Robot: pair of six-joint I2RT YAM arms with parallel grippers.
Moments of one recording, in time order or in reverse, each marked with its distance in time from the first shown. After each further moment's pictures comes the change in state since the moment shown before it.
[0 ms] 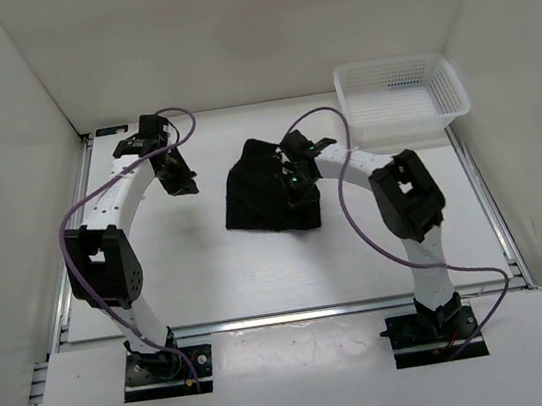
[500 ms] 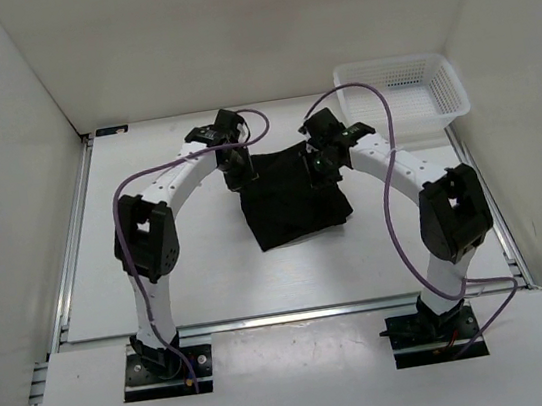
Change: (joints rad) left arm -0.311 0.240 0.183 -0.004 0.076 -0.022; right arm -0.075 -0.323 -0.121 -0.090 0.161 -0.068
